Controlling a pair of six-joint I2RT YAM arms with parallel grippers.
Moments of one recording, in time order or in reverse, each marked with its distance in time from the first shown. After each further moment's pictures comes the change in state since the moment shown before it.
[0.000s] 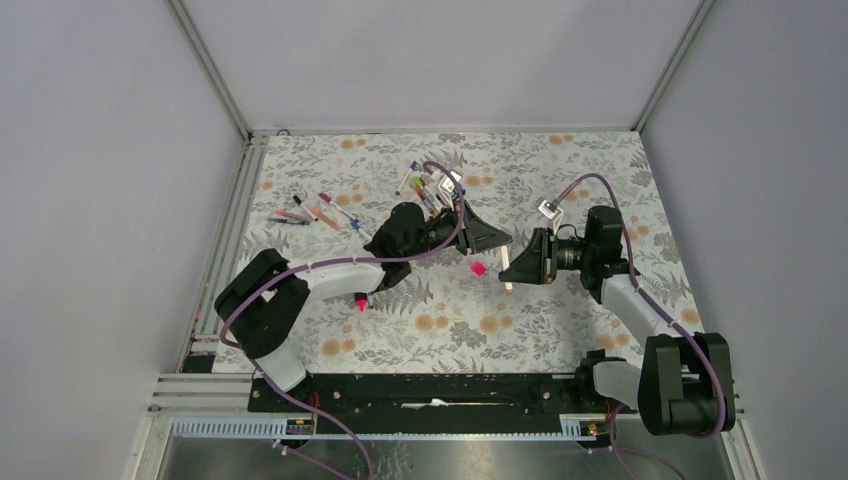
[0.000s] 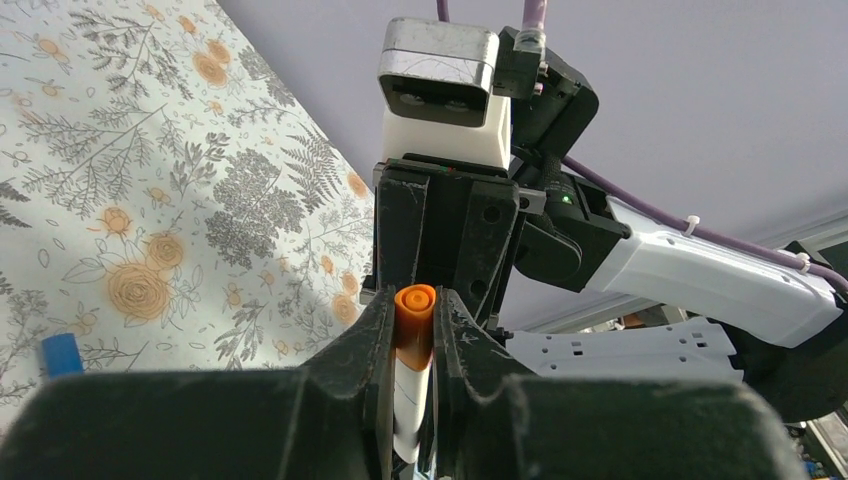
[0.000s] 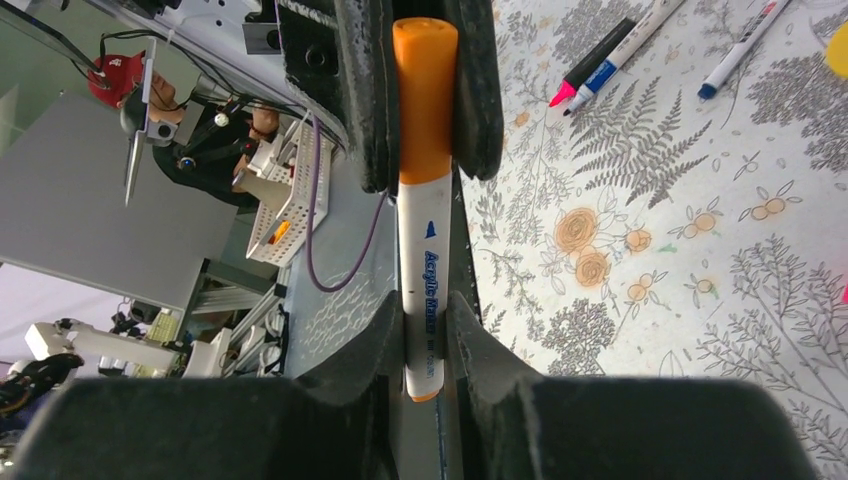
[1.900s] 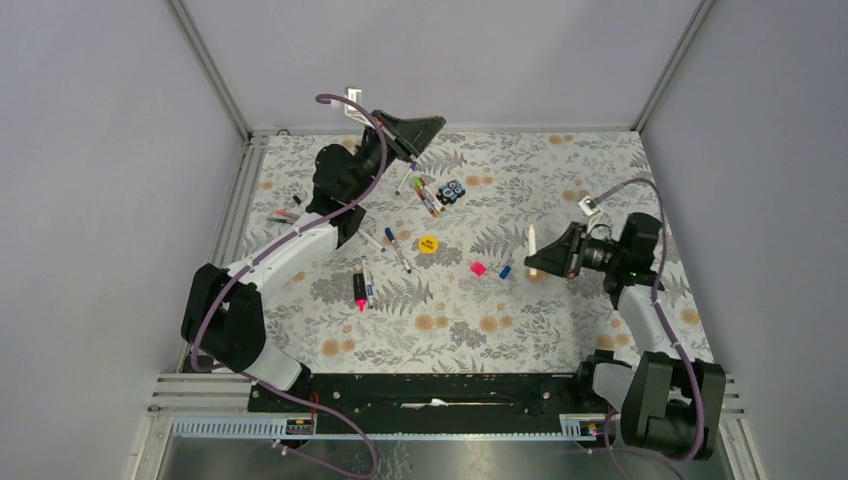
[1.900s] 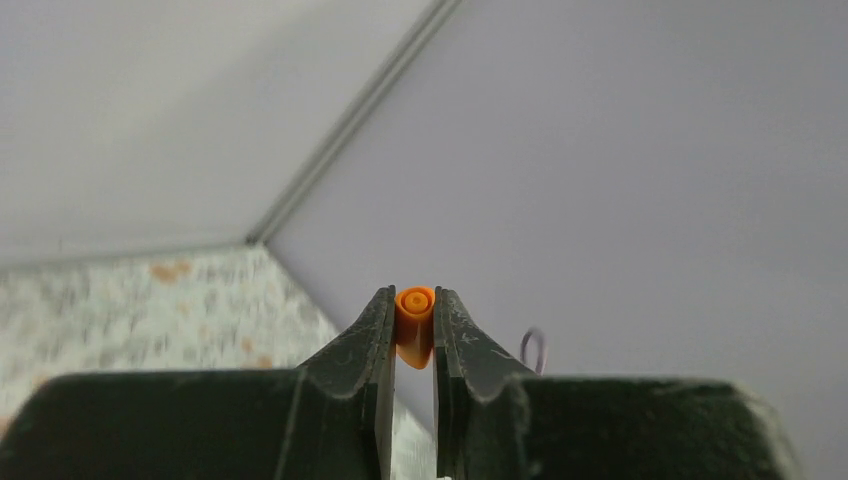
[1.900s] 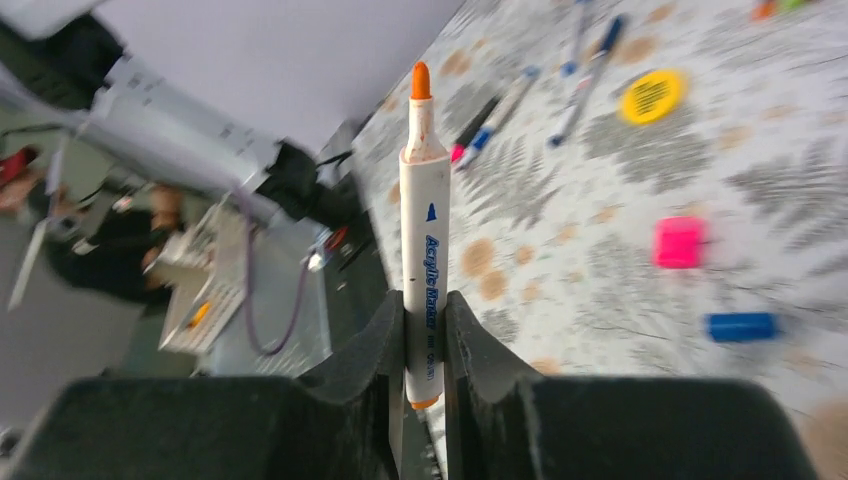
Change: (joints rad) left arm 0.320 -0.130 0.266 -0.015 -0.216 0.105; right arm -0.175 -0.064 -0.029 0.002 0.015 -0.011
